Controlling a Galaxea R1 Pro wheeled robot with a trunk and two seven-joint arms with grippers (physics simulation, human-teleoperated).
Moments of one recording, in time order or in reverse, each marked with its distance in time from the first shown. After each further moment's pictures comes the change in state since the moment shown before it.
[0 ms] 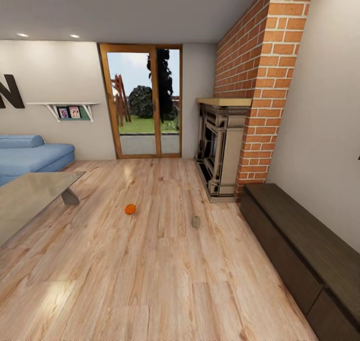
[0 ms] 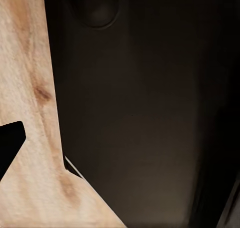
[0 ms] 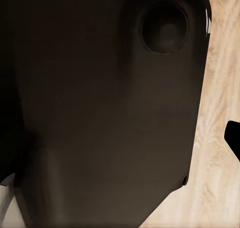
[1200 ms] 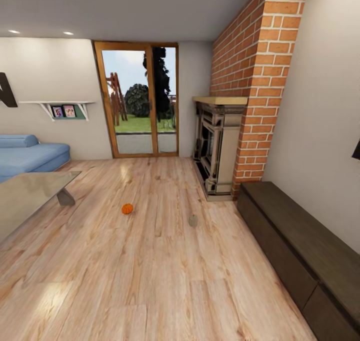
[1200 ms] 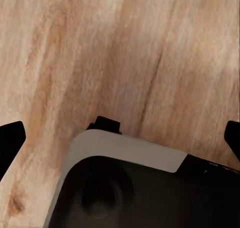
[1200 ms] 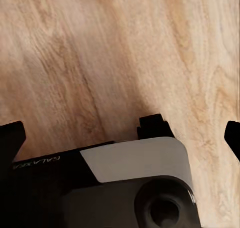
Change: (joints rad) left arm -0.001 0.004 0.134 -0.281 0.188 -0.187 0.011; right arm -0.322 -0.037 -0.135 -0.082 -0.129 0.194 -0.028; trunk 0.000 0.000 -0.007
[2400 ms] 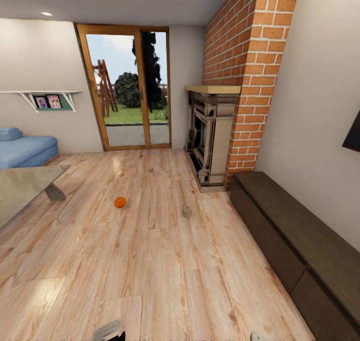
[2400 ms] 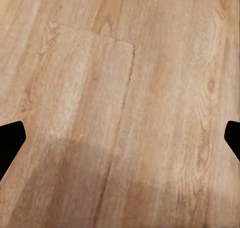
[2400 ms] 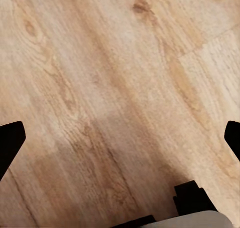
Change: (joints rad) left arm -0.252 0.006 -0.189 -0.169 0.194 0.082 0.102; right arm -0.070 0.048 -0.125 -0.079 -0.005 -0.174 -0.024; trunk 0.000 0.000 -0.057
